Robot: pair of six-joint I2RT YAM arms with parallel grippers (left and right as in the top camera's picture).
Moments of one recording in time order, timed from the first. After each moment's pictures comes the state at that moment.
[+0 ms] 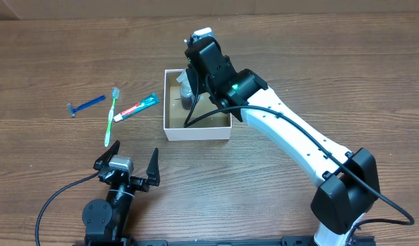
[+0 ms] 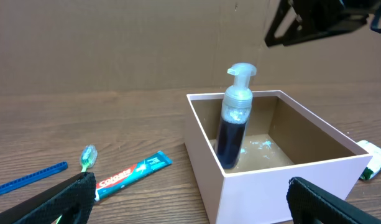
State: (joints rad) left arm -0.01 0.01 0.02 -0.07 0.21 -0.05; right arm 0.69 1.90 1.70 -0.62 0.26 0.29
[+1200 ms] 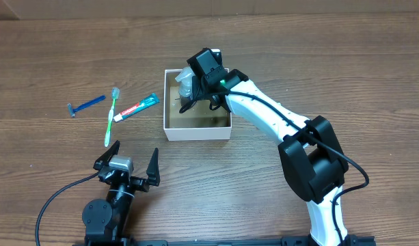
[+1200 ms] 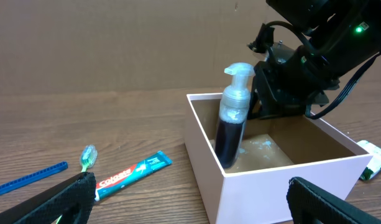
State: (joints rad) left arm -0.01 0.01 0.02 -0.07 0.21 -0.05; right arm 0.63 2.16 1.70 -0.55 0.15 0.51
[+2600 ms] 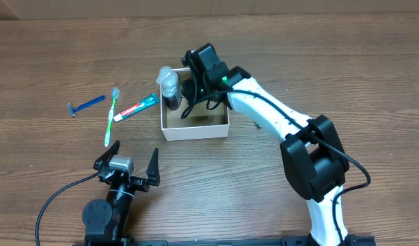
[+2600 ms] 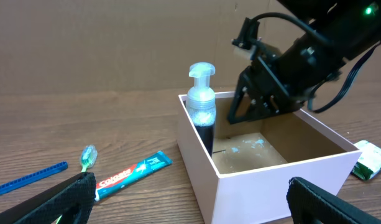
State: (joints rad) left arm -0.01 0.01 0.02 -0.07 0.21 -0.05; right arm 0.60 2.16 1.75 -0.60 -0.14 0.23
